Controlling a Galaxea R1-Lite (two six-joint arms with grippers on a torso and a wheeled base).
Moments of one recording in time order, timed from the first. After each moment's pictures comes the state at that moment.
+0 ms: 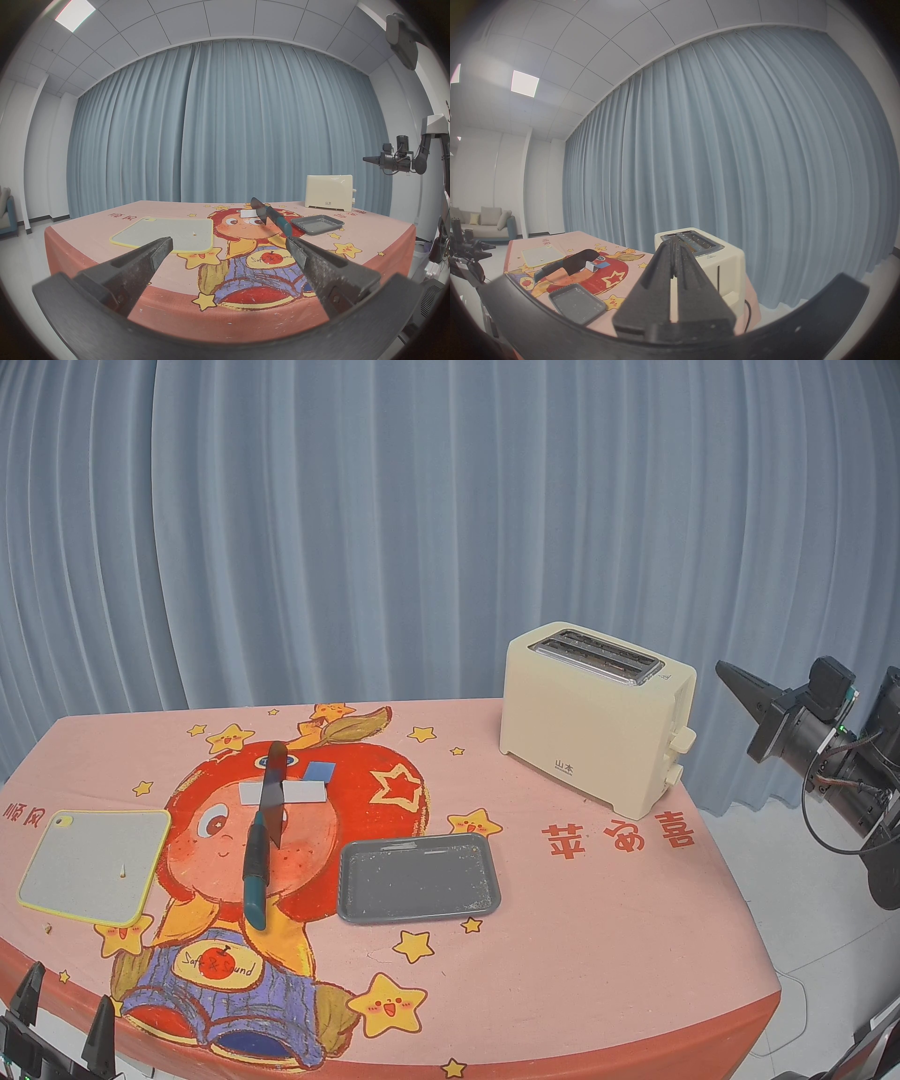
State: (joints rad) left arm 0.00 0.03 -0.02 0.00 0.03 0.00; right arm 0.21 1.62 -0.52 -1.20 0.26 0.13
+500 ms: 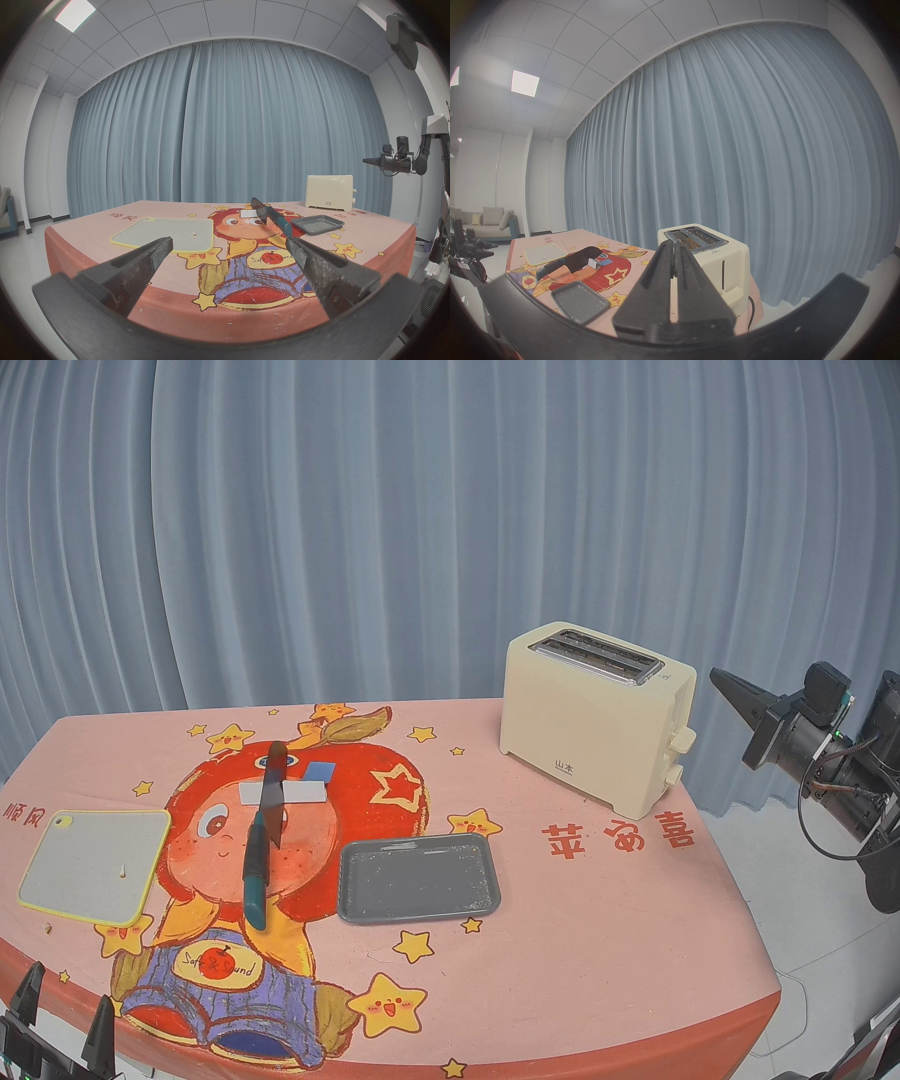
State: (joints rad) left arm 0.00 0.03 -0.02 0.00 0.03 0.00; right arm 0.22 1.62 -0.51 -1.20 0.26 0.13
